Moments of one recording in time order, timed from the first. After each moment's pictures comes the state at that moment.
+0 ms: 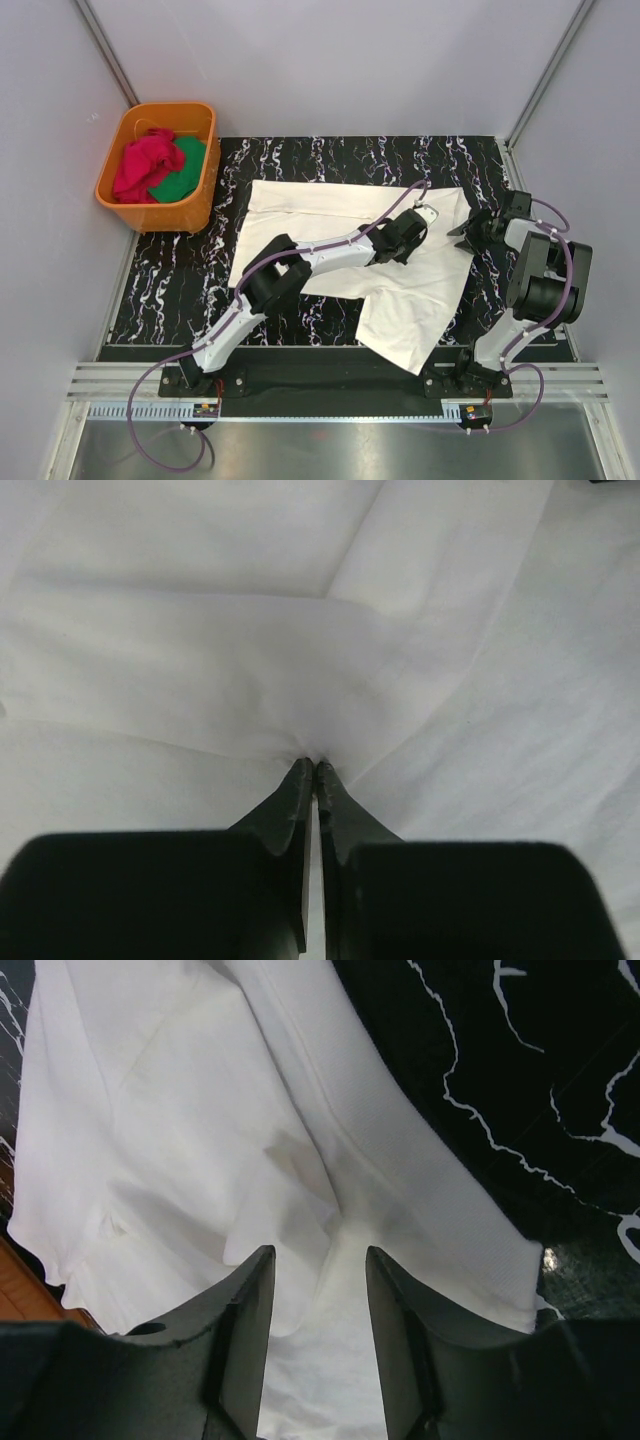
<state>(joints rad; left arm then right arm) -1.01 2.40 1.92 -0.30 -0.18 -0.17 -0.31 1.72 0.95 -0.26 -0.38 0.65</state>
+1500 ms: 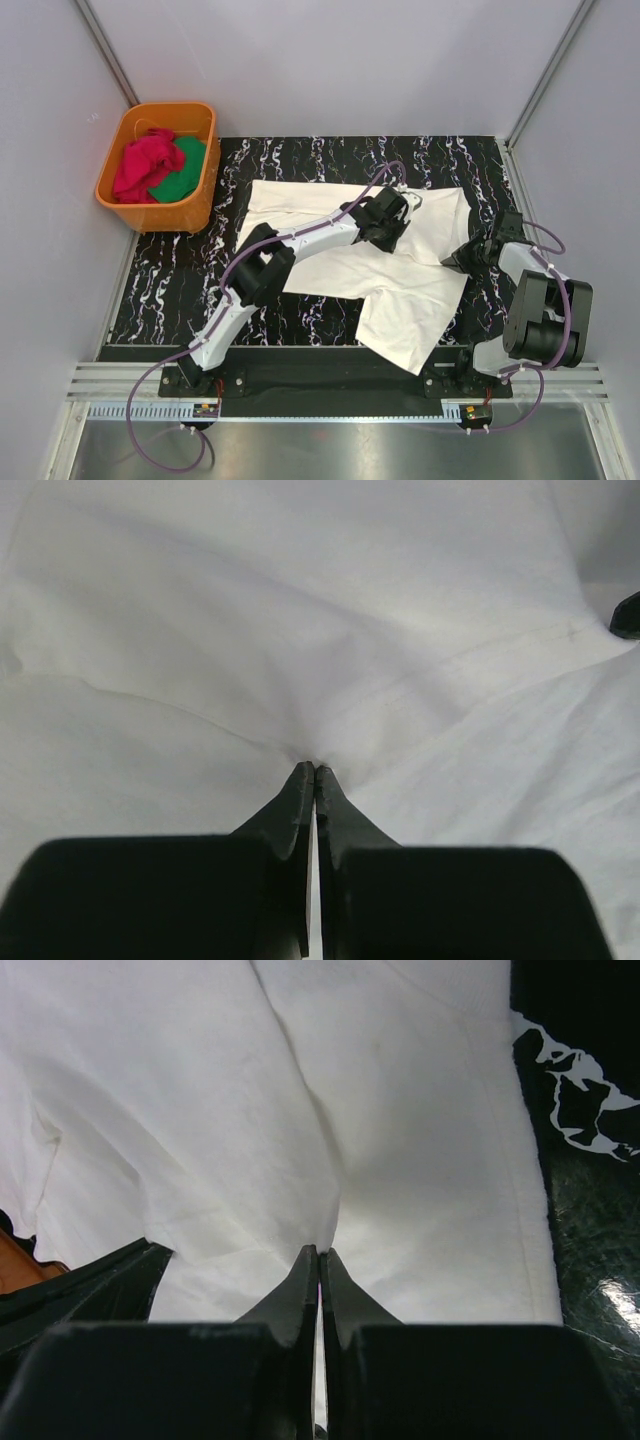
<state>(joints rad) -0.90 2.34 1.93 -0.47 0.10 -0.20 -0.26 1.46 0.74 -0.38 -0.36 0.72</state>
